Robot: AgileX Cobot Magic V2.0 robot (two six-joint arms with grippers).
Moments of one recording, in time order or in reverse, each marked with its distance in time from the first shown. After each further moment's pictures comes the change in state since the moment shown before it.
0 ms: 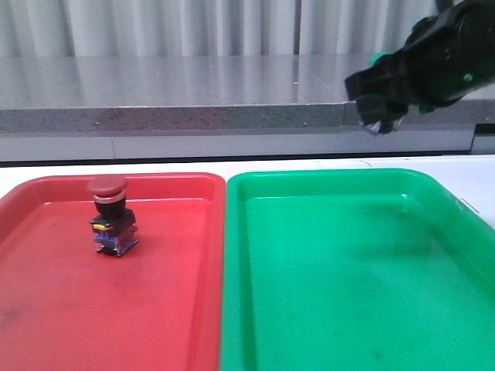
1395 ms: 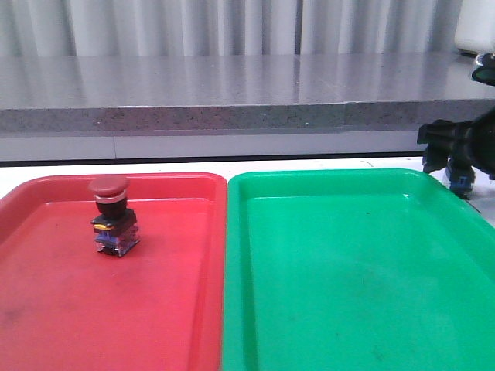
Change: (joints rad) left arm 0.000 0.000 0.000 0.000 0.001 0.000; right arm -0.309 0.341 -0.131 0.299 -0.107 0.074
